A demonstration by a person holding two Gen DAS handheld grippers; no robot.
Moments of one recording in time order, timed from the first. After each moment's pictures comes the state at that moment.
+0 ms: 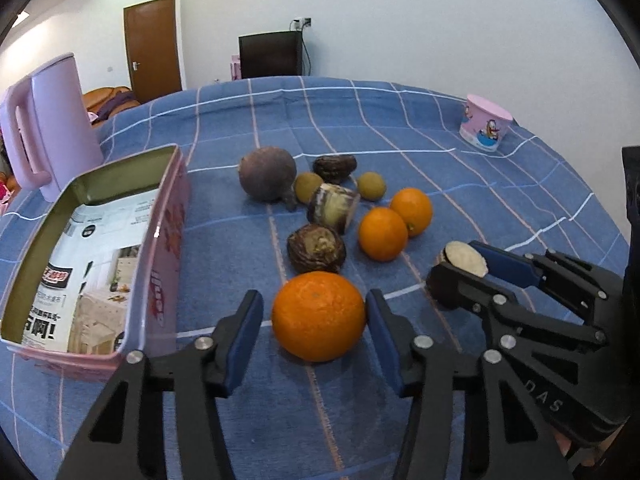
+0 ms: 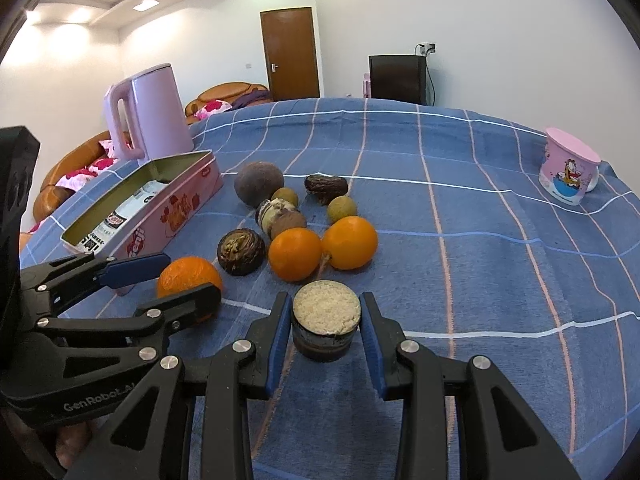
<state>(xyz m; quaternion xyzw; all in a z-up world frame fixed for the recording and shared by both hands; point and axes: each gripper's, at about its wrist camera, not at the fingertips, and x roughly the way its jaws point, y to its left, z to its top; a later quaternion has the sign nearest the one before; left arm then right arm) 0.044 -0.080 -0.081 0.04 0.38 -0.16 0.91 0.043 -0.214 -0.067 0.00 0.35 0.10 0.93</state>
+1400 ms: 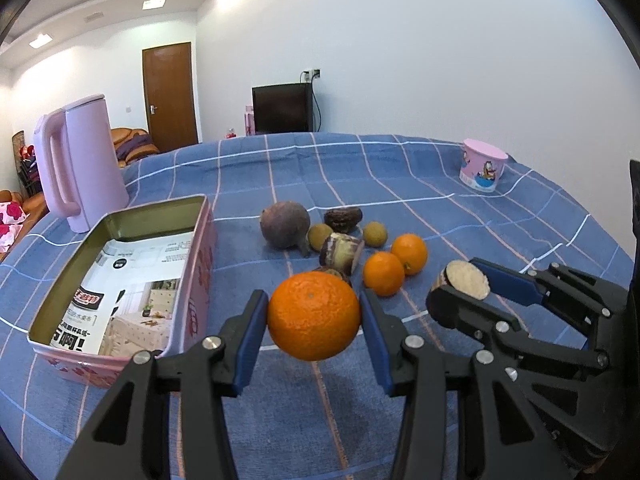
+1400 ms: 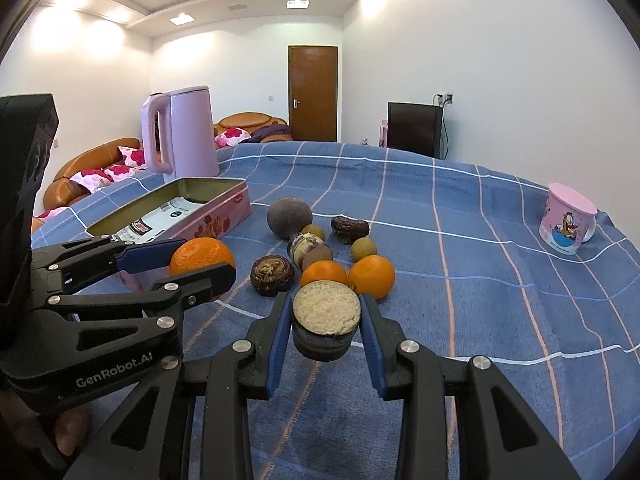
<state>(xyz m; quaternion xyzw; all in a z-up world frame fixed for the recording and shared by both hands) 0.019 -0.069 -0.065 0.03 0.28 -0.14 0.95 0.014 -0.200 -0.055 -0.04 0.26 0.13 0.96</state>
